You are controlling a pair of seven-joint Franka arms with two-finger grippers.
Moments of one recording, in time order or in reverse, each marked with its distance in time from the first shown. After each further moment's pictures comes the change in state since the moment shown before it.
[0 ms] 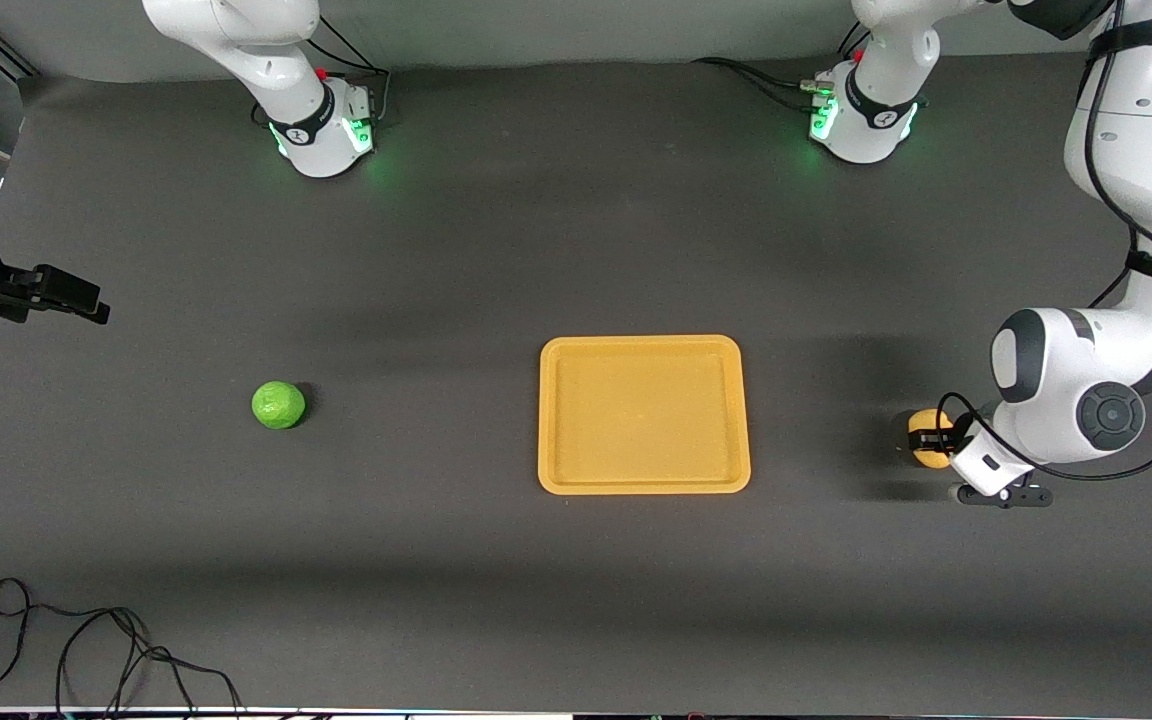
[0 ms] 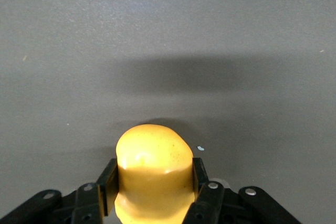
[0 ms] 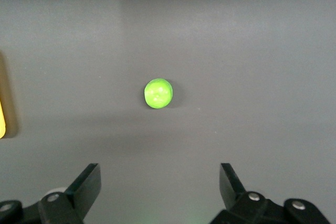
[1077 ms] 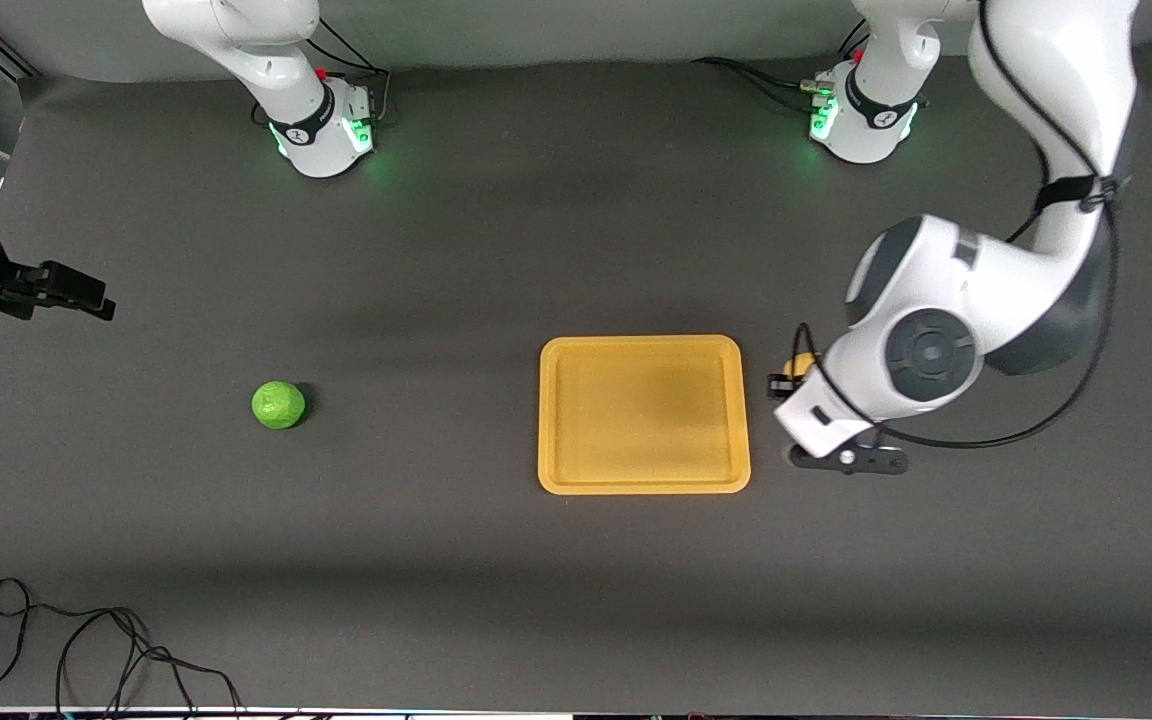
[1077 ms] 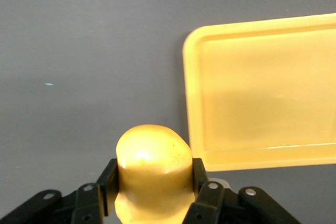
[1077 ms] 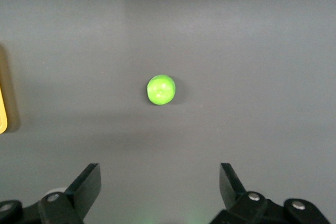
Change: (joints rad) left arm -0.310 -0.077 -0.168 0.351 0.015 -0.519 -0.391; right arm 0.025 -0.020 0.000 -0.016 0.000 -0.015 0.000
